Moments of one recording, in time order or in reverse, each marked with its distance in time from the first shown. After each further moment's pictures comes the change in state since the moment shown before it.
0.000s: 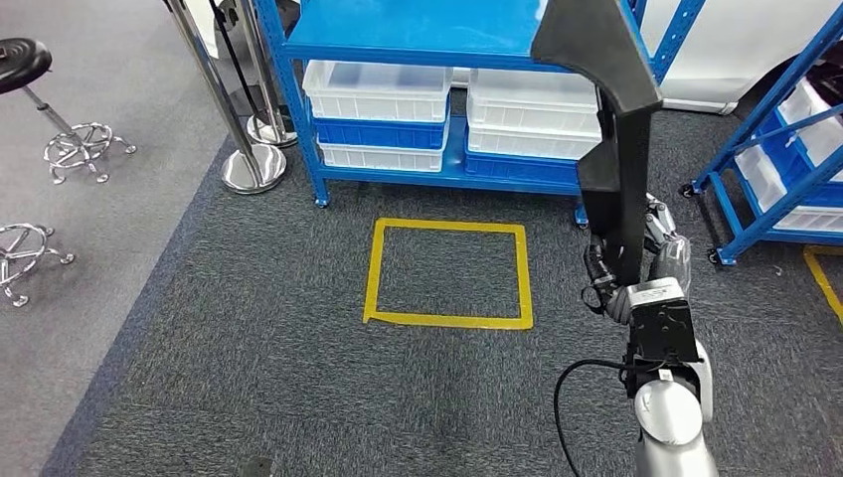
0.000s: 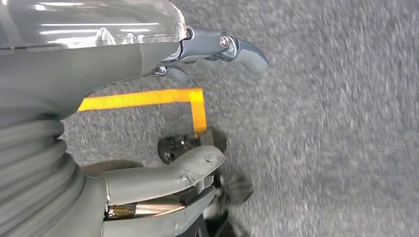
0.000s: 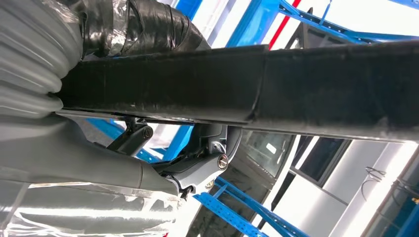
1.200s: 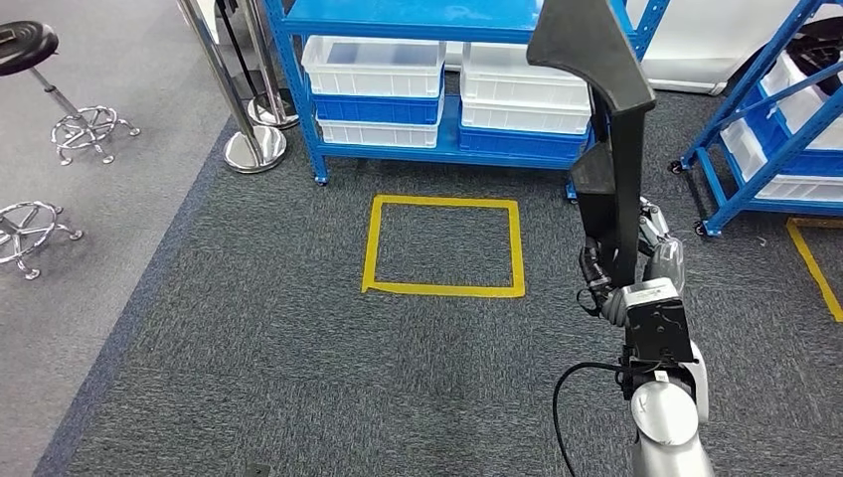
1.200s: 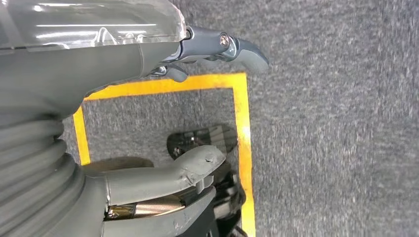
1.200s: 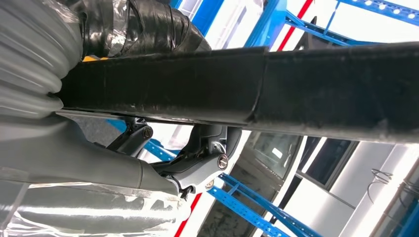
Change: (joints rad) left arm 0.011 0.001 0.003 0.000 0.000 -0.001 -0.002; right arm -0.003 0.008 0.001 0.009 0.000 0.011 0.000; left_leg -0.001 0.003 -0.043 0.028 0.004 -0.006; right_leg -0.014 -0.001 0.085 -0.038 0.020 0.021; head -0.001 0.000
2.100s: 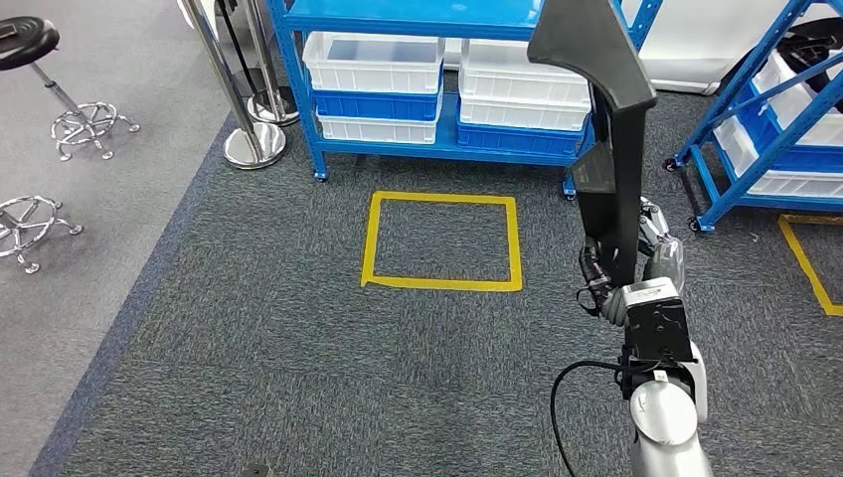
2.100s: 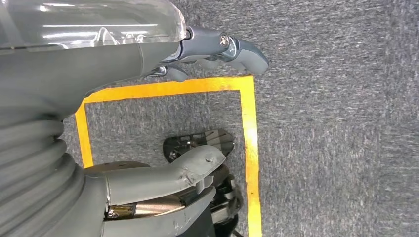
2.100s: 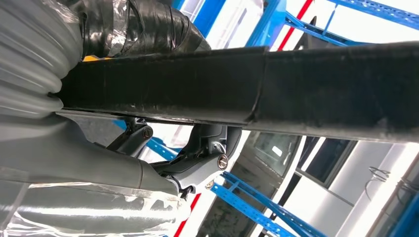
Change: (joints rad) left arm 0.004 0.000 0.002 0.000 0.000 0.004 -0.009; right arm 0.004 0.006 -0.001 0.002 0.001 -0.002 0.000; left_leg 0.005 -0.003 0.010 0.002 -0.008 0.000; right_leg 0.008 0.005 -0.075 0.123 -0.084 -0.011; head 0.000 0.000
